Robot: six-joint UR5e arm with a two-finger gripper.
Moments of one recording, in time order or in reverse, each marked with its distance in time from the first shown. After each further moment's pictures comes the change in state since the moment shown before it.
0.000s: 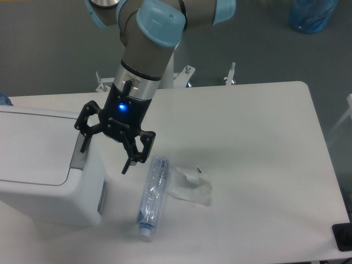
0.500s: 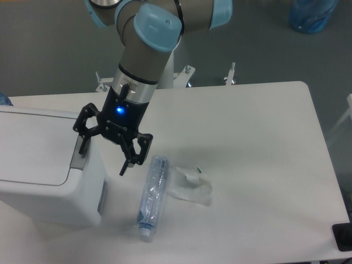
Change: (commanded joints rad) arm 0.000 -0.021 -0.005 0.022 0.003 0.000
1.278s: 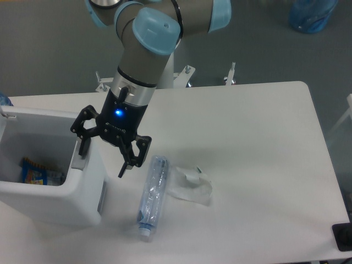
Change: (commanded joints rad) arm 0.015 0.000 0.034 0.003 -0.003 0.002
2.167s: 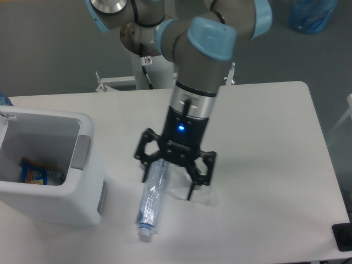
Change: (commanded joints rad) arm 0.170 -0.140 0.086 0.107 0.098 0.150
